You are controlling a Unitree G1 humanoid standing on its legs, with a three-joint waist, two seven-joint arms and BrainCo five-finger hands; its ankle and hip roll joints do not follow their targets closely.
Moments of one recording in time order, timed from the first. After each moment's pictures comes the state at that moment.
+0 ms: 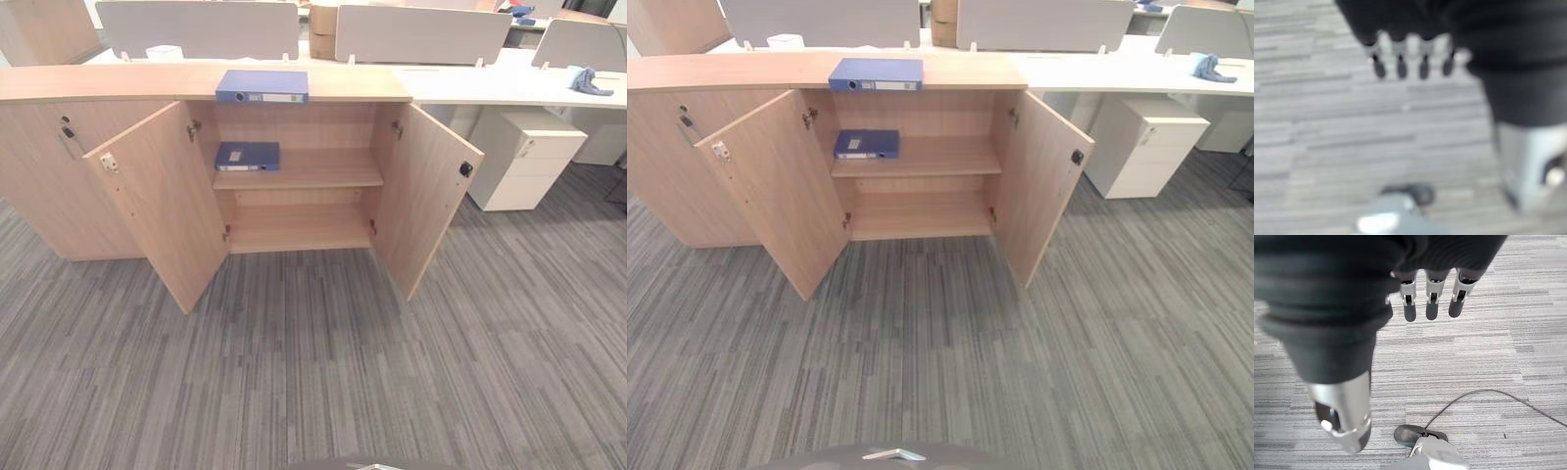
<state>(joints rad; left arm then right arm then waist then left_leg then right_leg) 0.07 0.18 -0.07 1.36 -0.11 0.04 0.01 0.04 -0.19 0.15 1.38 0.10 0.09 -0.01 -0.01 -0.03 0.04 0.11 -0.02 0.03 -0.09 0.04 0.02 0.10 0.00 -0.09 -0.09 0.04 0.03</state>
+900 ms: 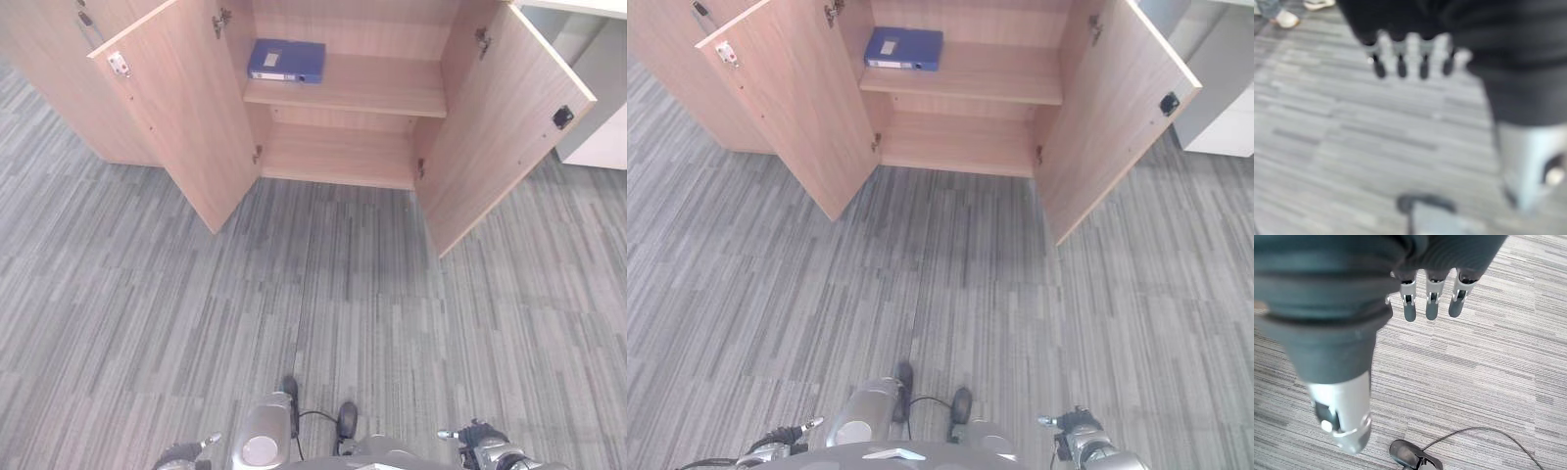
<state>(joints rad) -0.04 0.20 0.00 1.36 -0.26 0.02 0.02 -0.16 -0.24 0.19 1.37 0.10 0.09 -0.01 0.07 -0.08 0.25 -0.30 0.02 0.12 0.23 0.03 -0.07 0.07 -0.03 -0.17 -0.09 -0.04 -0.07</state>
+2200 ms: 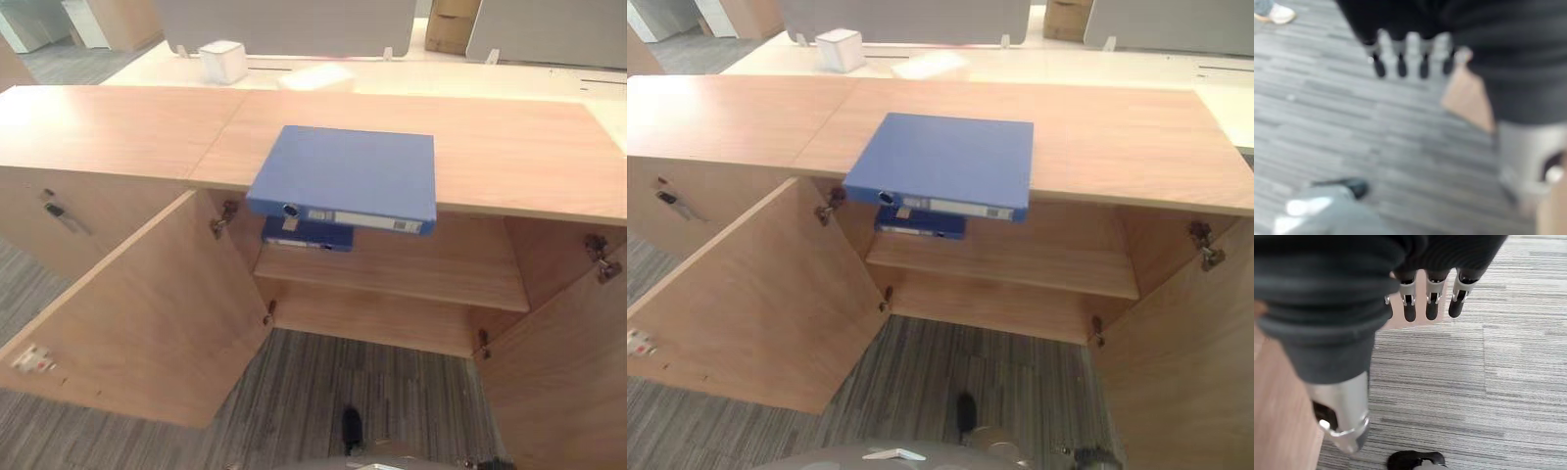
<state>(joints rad) 0.00 0.14 -0.08 1.34 -0.21 0.02 0.04 -0.03 -0.25 0.04 1.37 0.18 0.06 -0.02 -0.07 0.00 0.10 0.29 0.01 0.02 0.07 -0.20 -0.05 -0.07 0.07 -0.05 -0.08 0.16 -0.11</state>
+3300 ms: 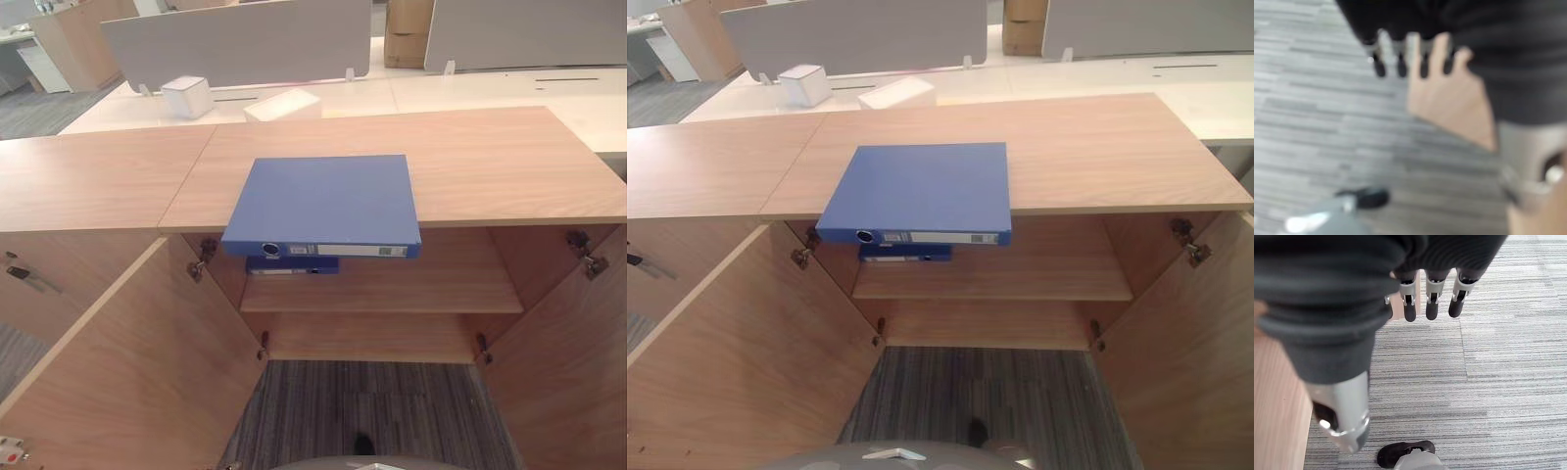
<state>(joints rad) 0.00 0.13 -0.07 1.36 -0.21 0.03 0.03 0.06 -0.25 0.07 1.37 0.18 0.07 -0.03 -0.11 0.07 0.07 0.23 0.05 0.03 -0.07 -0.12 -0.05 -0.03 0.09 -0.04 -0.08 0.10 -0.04</state>
